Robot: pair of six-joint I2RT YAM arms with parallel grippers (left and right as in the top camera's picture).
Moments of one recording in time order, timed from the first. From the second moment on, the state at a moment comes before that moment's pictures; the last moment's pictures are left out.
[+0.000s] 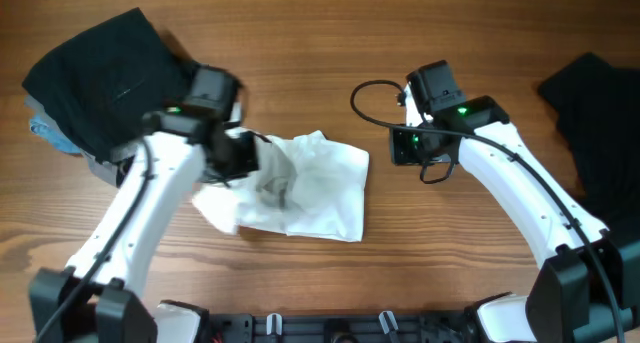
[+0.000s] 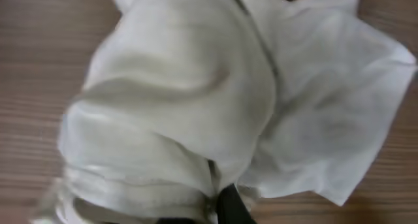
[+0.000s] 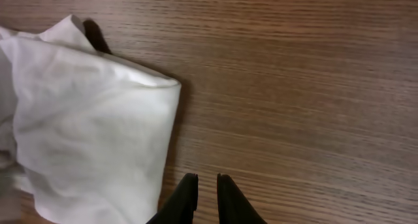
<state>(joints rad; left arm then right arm) -0.28 1.51 1.21 -1.10 0.10 -0.43 0.32 1.59 1.17 -0.89 -0.14 0.28</state>
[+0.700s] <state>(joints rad) -0.75 1.76 1.22 -0.82 0.17 -0.69 0.28 1.59 1.17 -0.89 -0.14 0.28</state>
